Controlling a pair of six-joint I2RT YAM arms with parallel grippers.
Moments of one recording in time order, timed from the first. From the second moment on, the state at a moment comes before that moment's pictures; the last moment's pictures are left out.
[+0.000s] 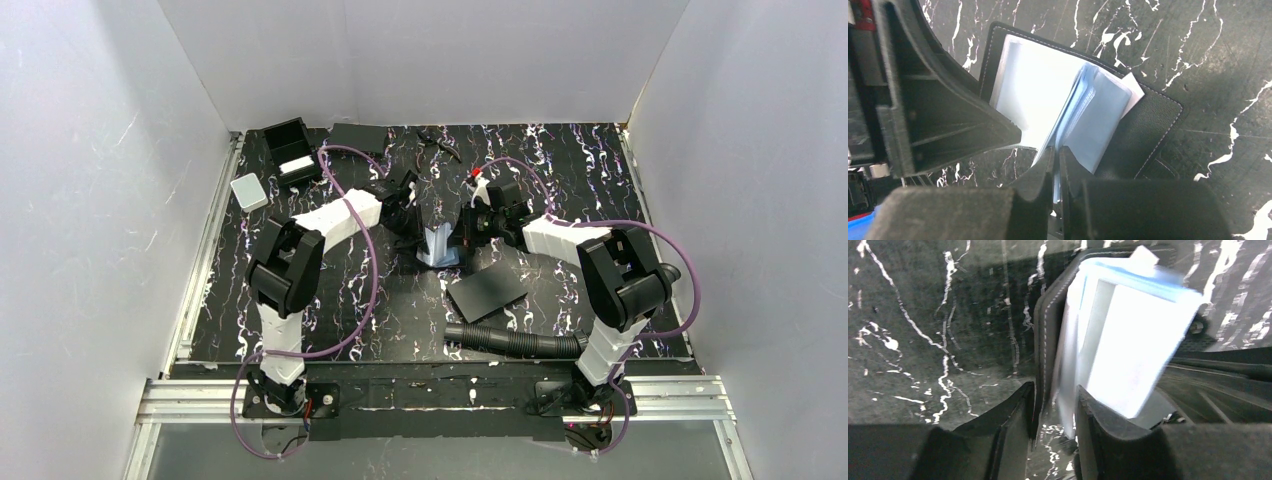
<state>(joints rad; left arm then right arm) -0.55 1.97 1.44 -0.64 0.24 -0.66 0.49 1.78 1.01 0.06 -0.48 0.44</state>
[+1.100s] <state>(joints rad) -0.55 1.98 1.39 -0.60 0.28 -0.65 0.56 1.76 1.10 -0.14 -0.33 0.31</state>
